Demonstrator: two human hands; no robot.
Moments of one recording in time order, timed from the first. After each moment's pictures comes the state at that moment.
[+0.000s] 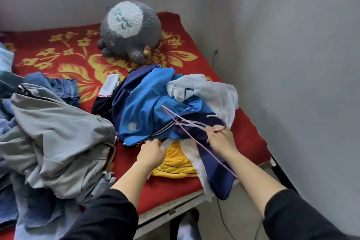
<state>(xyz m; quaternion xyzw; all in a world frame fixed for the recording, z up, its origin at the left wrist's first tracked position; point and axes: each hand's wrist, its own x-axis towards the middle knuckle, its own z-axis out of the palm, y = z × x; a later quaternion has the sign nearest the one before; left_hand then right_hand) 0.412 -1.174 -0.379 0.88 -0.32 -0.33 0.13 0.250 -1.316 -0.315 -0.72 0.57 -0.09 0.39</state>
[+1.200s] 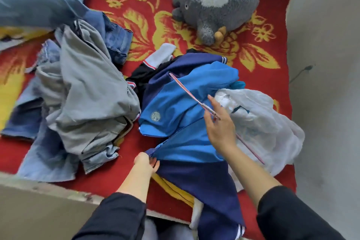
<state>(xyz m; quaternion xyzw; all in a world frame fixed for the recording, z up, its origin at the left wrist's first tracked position) 0.462 -1.219 -0.477 0.40 0.60 -0.29 0.63 0.442 -1.429 -0.379 -0.89 0.27 -0.05 0.37</state>
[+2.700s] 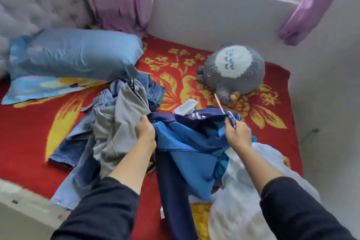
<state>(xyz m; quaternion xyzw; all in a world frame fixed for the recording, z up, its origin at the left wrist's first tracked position) 0.600 -1.162 -0.289 0.57 0.37 -0.10 0.73 0.529 -1.412 -0.280 -0.89 0.32 -0.06 0.32</state>
